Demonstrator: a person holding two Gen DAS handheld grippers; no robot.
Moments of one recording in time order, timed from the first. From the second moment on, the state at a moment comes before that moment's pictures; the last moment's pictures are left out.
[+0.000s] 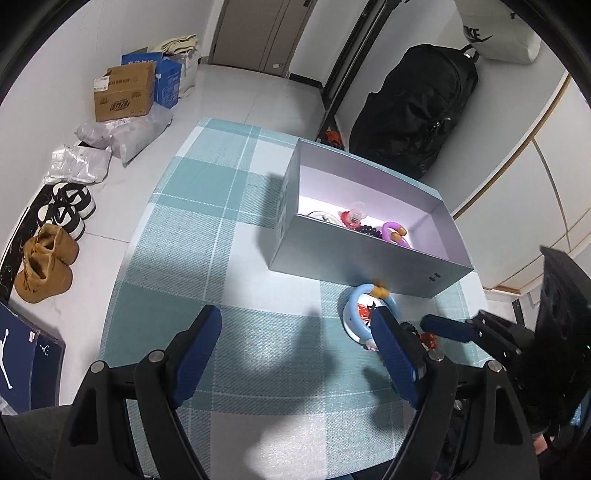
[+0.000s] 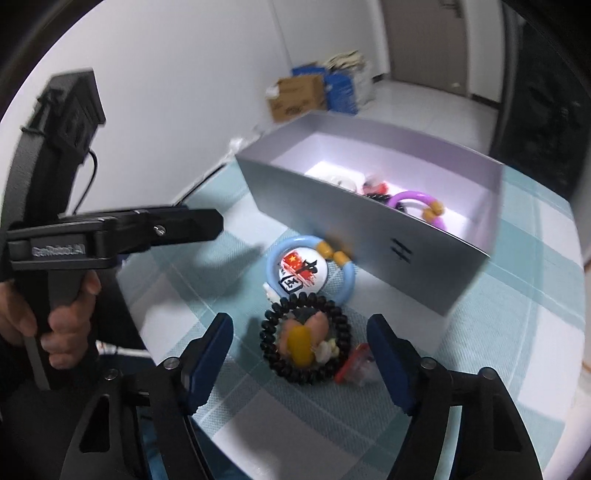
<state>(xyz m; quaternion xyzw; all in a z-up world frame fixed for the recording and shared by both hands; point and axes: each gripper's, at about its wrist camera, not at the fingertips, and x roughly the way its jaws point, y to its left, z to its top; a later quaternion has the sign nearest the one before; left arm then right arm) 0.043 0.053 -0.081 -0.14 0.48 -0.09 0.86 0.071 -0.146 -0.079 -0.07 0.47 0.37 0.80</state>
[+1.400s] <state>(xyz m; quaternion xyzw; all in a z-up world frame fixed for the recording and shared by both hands) 0.014 -0.037 -0.092 -0.01 0.50 -0.21 0.84 0.073 -0.244 -0.028 0.16 0.41 0.34 0.83</state>
